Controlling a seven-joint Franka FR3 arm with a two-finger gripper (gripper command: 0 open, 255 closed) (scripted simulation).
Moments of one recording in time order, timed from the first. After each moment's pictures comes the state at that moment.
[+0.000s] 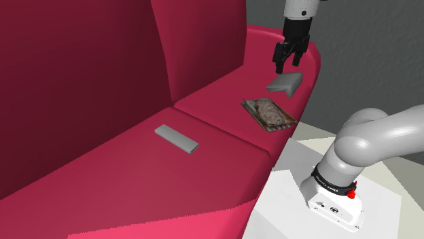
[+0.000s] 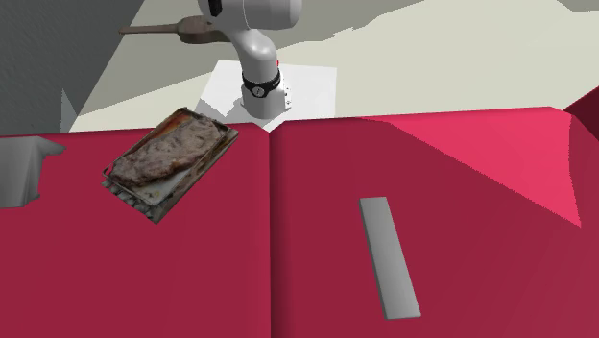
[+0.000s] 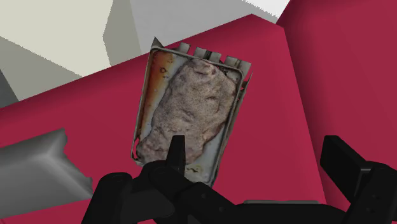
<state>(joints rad) -0.02 -0.81 0.06 -2.31 -0.07 1.47 0.17</state>
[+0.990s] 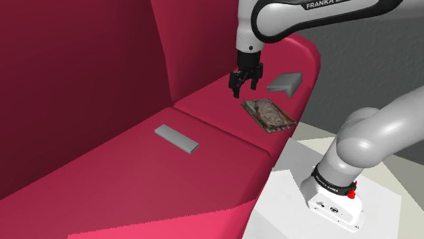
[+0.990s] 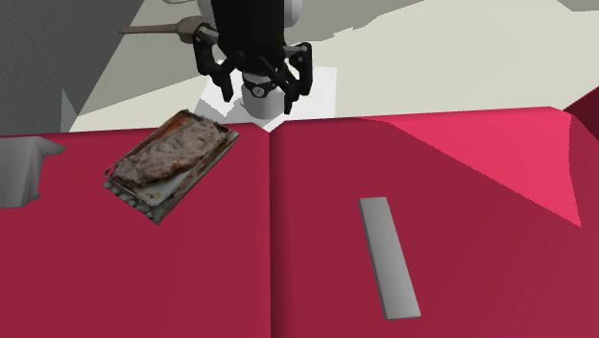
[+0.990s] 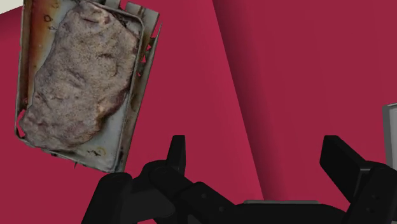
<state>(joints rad) 0.04 -0.52 0.22 -2.35 0.04 1.81 0.32</state>
